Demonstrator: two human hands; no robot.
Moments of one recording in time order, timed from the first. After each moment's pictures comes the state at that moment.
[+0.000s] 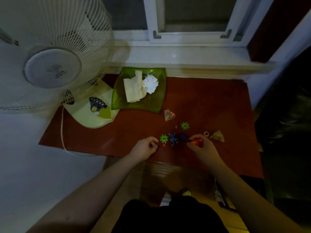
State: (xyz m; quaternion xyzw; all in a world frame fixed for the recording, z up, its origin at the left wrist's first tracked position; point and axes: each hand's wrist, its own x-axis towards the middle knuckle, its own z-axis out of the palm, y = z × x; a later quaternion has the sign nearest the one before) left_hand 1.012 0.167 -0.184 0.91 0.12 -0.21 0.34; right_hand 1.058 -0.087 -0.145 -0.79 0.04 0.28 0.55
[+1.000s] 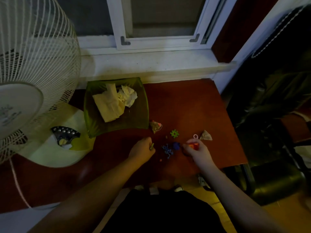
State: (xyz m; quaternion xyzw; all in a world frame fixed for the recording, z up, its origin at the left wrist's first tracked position) left_hand 1.101 0.184 -0.212 0.93 0.00 -0.24 0.27; right_hand 1.067 -0.041 -0.158 -0.76 0.25 0.16 0.58
